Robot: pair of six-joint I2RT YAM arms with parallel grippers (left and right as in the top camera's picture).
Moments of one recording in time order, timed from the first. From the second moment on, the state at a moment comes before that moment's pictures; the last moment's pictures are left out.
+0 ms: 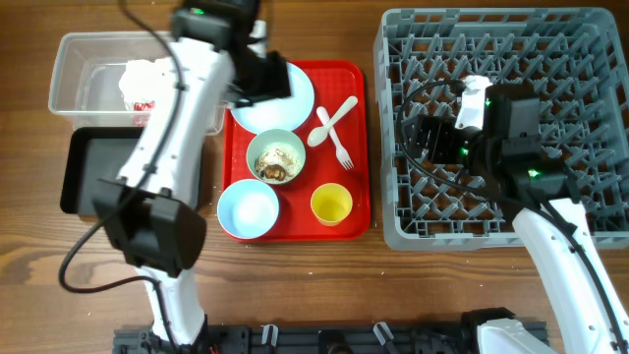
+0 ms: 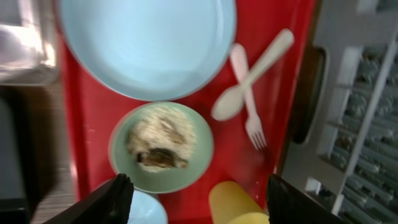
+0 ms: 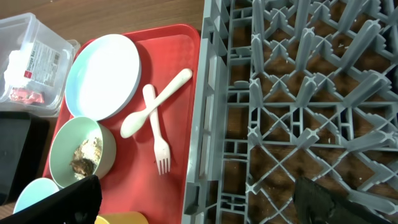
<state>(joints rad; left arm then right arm) -0.29 2.03 2.09 -1.39 0.16 -0.41 0.12 1.23 1.01 -0.59 -0.25 0.23</state>
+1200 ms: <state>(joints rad) -0.56 2.24 1.80 -1.15 -0.08 -0.57 0.12 1.23 1.01 -0.61 -0.24 0.25</state>
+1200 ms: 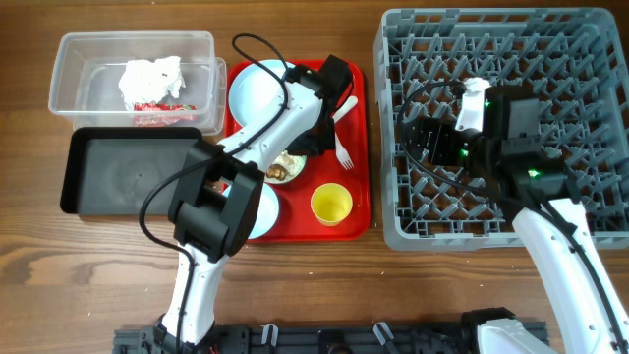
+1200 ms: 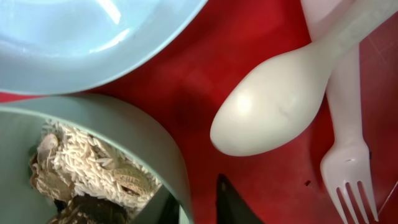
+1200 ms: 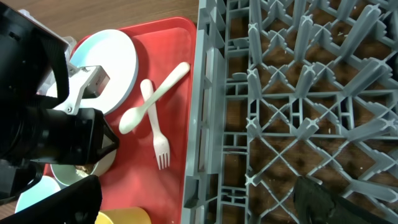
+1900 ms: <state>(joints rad) -0.42 1.97 1.94 -1.35 0.03 -0.50 0.12 1.23 1.01 -0.61 -0.24 0.25</state>
